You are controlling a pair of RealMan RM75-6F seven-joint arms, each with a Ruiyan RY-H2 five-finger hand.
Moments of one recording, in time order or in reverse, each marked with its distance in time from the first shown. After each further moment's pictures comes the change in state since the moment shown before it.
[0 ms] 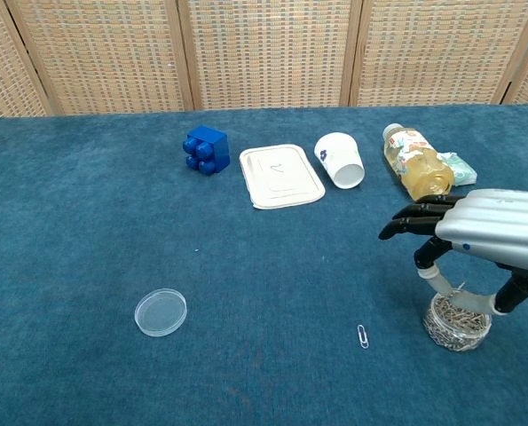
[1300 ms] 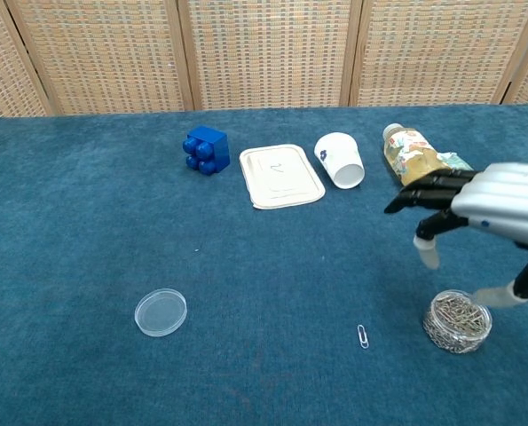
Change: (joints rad) left arm 0.004 0.006 0.003 0.001 0.014 0.007 -0.018; right arm -0.062 0.058 0.028 -0.059 -0.070 0.101 -0.003
